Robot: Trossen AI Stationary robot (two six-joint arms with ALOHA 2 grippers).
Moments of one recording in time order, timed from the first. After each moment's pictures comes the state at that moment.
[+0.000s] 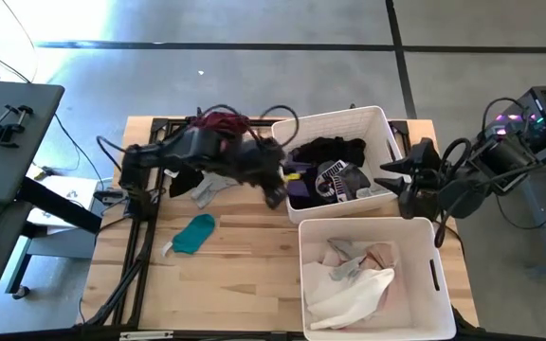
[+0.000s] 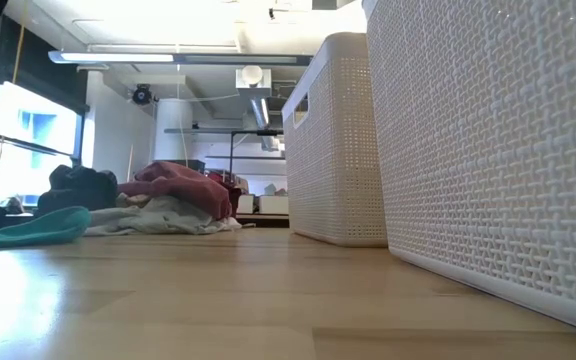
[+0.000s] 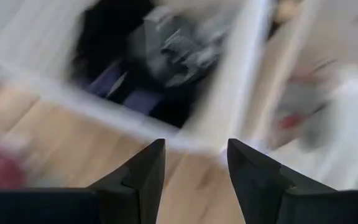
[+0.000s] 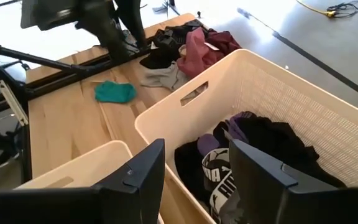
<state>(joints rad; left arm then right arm) -0.07 1.93 2.36 -1.36 -0.23 -0.60 0.67 1.21 1.85 -1.57 0.82 0.91</state>
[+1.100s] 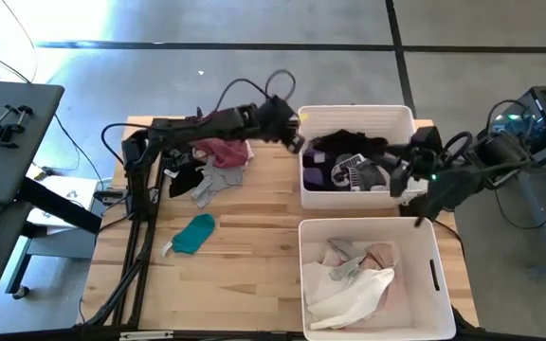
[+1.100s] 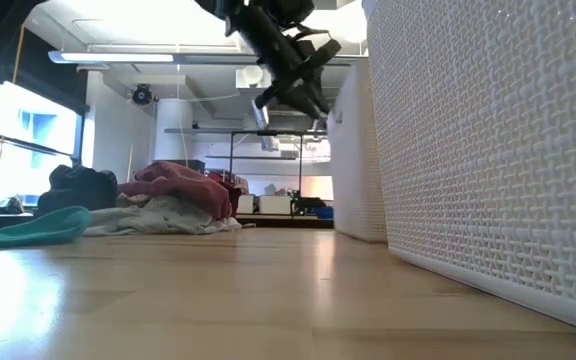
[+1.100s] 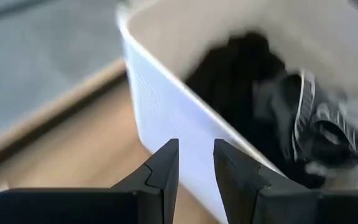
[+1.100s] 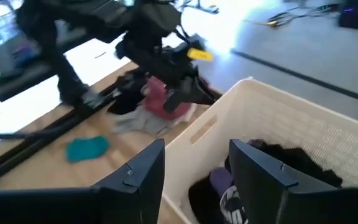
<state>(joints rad) 0.35 1.92 1.74 -0.55 -0.16 -0.42 0.56 1.21 1.85 -1.57 0.97 1.07</state>
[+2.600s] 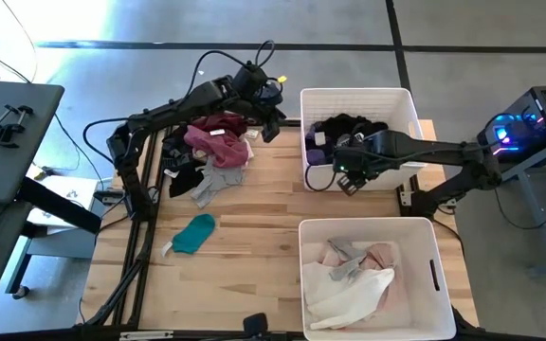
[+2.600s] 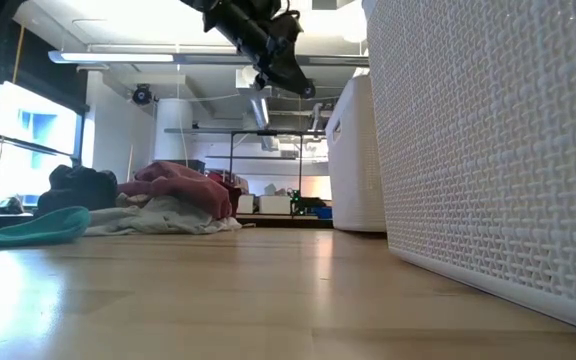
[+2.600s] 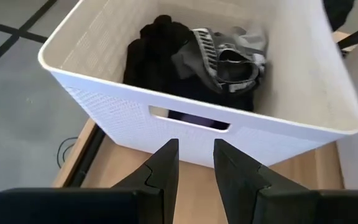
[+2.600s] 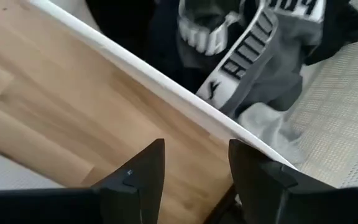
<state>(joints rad) 0.52 1.83 1.79 -0.66 0.25 0.12 -0.13 1.41 1.39 -1.53 0.30 0.75</state>
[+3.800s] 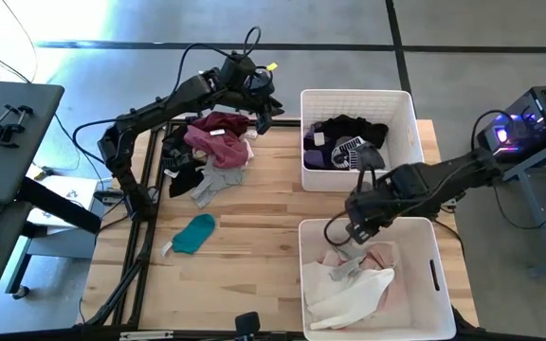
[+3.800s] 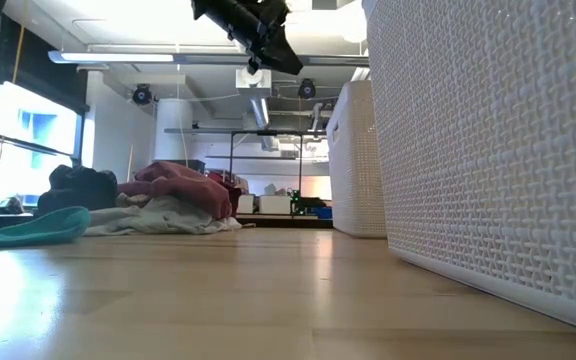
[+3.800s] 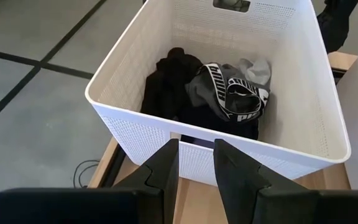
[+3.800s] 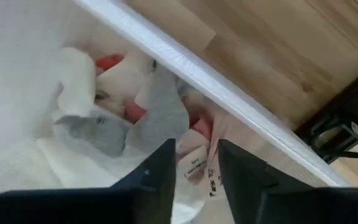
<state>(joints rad) 0.55 1.76 1.79 -0.63 0.26 0.17 0.35 1.41 1.53 -1.57 -0.10 1.27</state>
